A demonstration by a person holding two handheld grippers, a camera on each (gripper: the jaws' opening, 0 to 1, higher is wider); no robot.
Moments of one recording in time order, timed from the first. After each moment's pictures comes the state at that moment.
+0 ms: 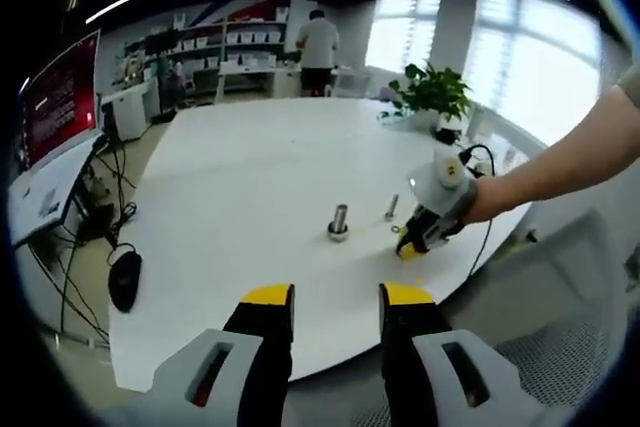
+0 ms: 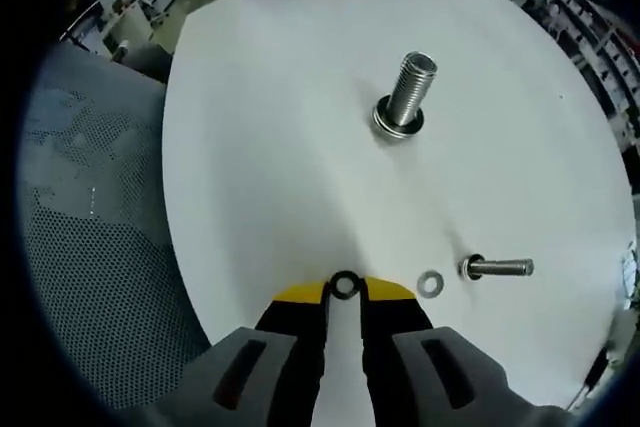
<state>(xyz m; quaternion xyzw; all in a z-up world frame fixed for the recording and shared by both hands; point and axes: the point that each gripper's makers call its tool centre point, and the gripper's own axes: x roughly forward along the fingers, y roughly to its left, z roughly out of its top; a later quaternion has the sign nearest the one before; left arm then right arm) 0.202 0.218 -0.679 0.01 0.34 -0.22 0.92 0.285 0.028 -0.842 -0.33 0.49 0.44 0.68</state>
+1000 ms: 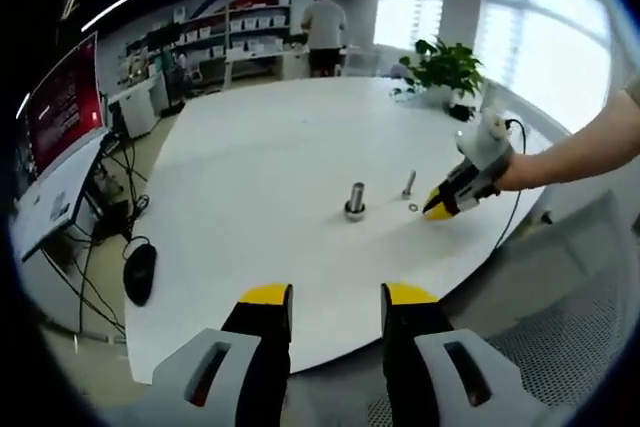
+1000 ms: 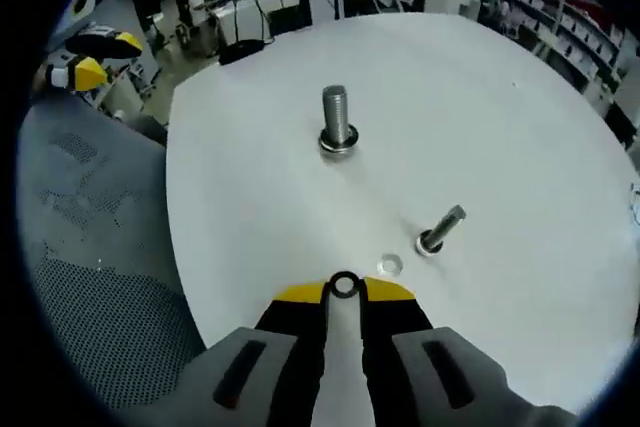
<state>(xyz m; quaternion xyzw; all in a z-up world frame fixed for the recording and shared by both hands) 0.203 0.233 -0.686 0.03 0.35 -0.19 0.92 0.311 -0.004 -0.813 -0.19 0.43 0.42 0.78</state>
